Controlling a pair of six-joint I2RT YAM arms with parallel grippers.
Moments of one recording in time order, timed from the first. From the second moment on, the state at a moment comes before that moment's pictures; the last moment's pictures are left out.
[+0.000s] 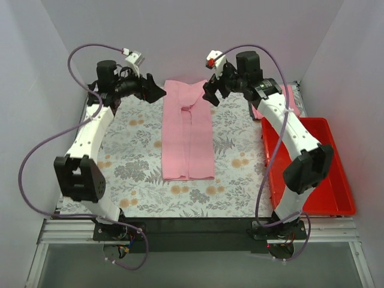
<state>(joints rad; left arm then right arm) -0.09 1.71 1.62 -0.30 0.78 -0.01 0.45 1.80 1.88 -0.56 -0.44 -0.44</state>
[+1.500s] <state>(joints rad) -0.49 1.32 0.47 -0.09 0.58 0.83 0.80 1.60 0.83 -0.29 -0.46 -0.89</state>
